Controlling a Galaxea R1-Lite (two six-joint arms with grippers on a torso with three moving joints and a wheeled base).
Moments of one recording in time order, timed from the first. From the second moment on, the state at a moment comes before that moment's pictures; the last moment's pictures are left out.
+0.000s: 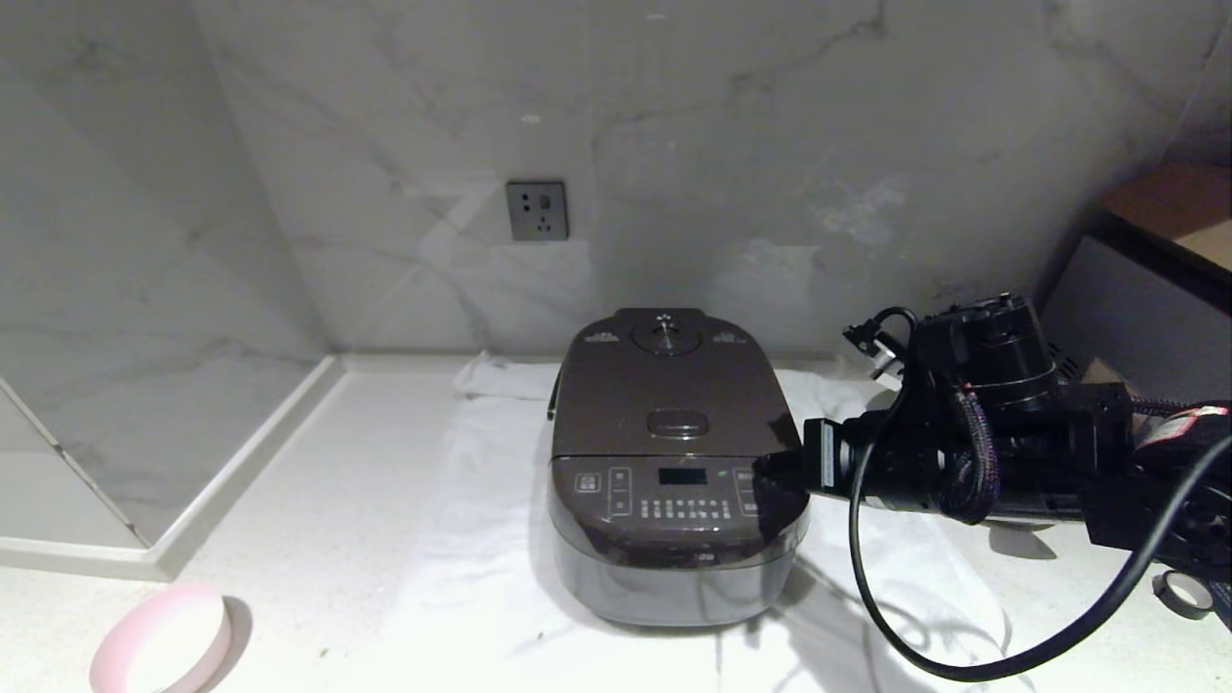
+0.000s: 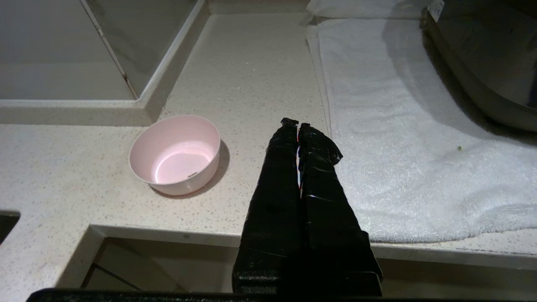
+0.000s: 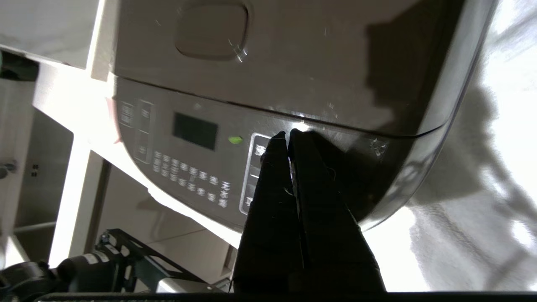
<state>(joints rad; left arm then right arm) 0.00 0.00 -0.07 0.18 0.00 0.08 0.48 1.68 -0.86 -0.23 0.25 0.52</state>
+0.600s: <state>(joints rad) 0.00 0.00 -0.07 0.18 0.00 0.04 0.58 1.40 -0.98 0.10 0.25 0.55</state>
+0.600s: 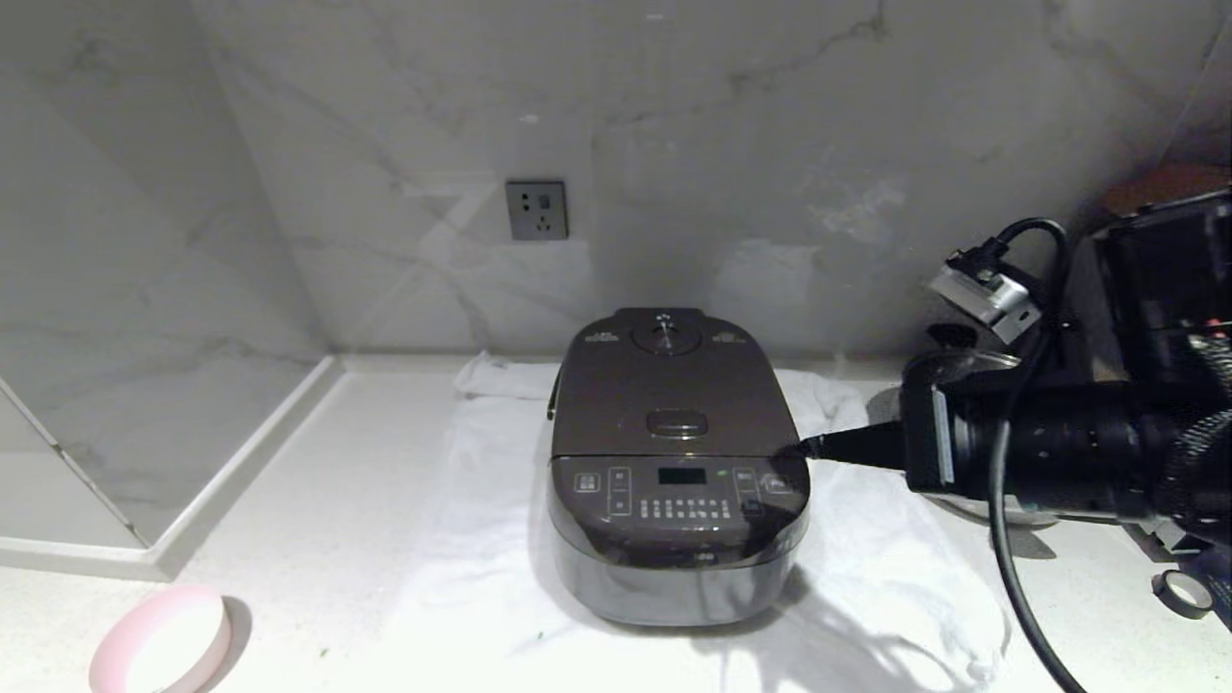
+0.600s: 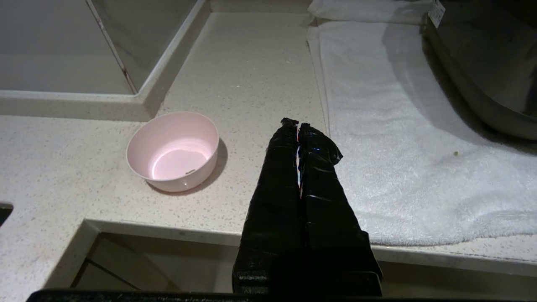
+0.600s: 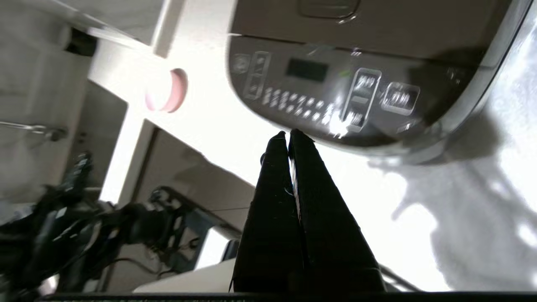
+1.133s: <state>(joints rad) 0.00 0.00 -0.07 0.18 0.00 0.04 0.60 1.11 -0.98 0.24 0.07 0.57</state>
